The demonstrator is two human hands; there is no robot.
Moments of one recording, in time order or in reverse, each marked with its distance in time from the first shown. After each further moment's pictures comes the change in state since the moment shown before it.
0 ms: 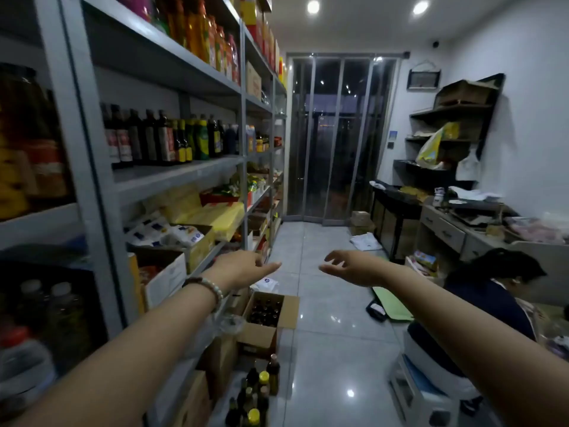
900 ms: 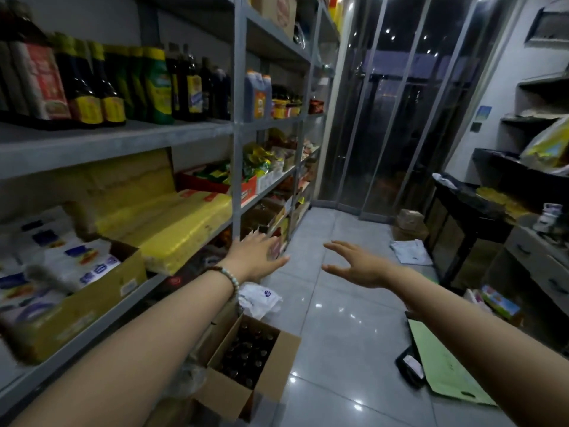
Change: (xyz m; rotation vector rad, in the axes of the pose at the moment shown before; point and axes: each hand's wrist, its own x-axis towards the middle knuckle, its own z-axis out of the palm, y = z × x) left_hand 0.613 -0.032 0.075 0.173 0.039 -0.135; right_hand 0.602 0.233 -0.061 -0.152 -0.121 -0.215
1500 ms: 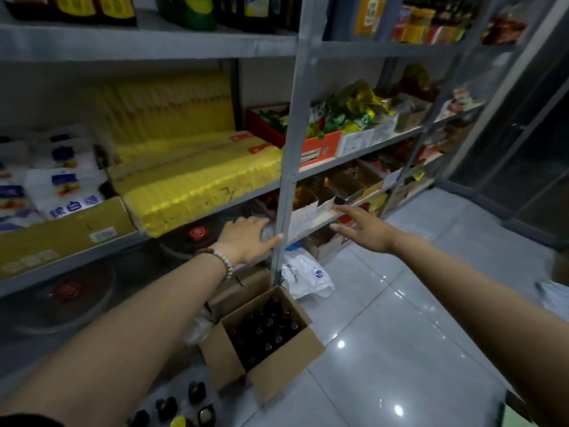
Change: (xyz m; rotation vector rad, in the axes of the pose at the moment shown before) left_hand 0.232 -0.037 0.114 -0.108 -0.059 -0.595; right_hand 0.378 0.116 0.011 0.119 -0.219 -0.421
